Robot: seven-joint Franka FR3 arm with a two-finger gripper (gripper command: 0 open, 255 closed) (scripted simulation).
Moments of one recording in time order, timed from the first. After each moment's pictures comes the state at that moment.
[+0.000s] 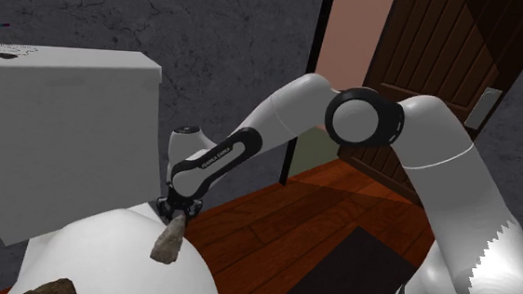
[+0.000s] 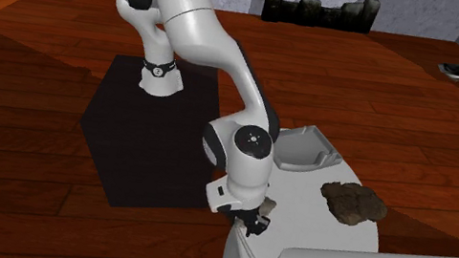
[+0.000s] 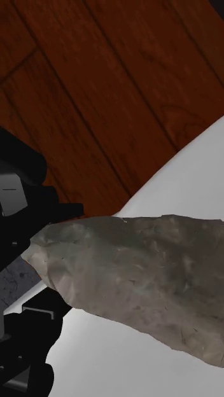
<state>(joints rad) 0.20 0.82 0.25 -1.62 -0.15 2.45 1.06</state>
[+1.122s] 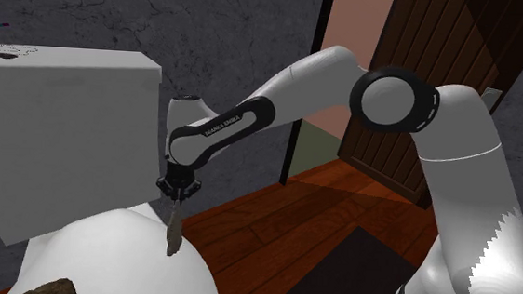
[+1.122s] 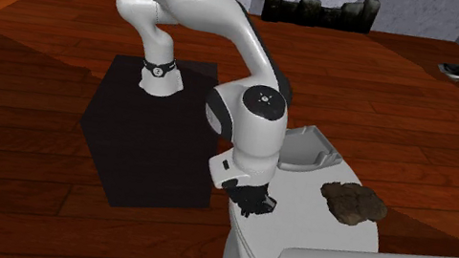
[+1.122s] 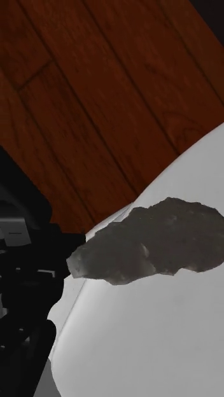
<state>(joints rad) 0.17 0.66 0.28 -1.64 -0.12 2.31 1.06</state>
